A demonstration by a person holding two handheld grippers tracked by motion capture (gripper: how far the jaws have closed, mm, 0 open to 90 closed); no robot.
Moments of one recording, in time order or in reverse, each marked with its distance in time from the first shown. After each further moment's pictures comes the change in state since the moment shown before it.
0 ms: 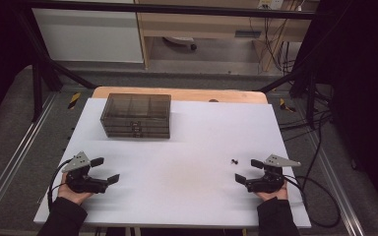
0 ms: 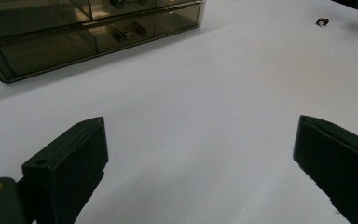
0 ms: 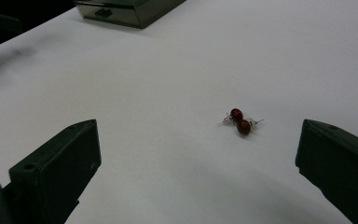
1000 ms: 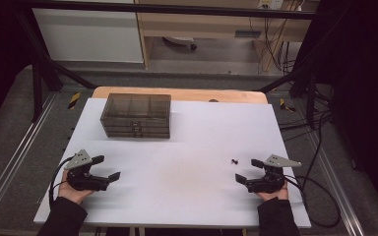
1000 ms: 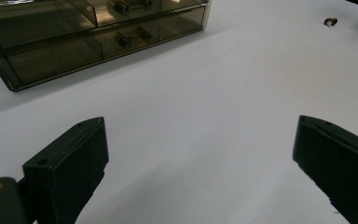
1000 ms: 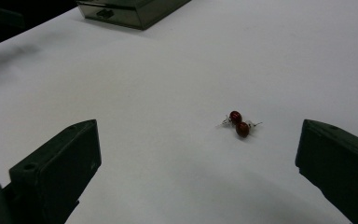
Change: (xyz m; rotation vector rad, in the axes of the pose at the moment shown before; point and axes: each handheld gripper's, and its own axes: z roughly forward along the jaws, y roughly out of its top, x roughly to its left) left arm 0.000 0.008 0.003 0.008 0.023 0.011; right arm 0.000 0.001 -0.002 -0.005 0.001 -0.020
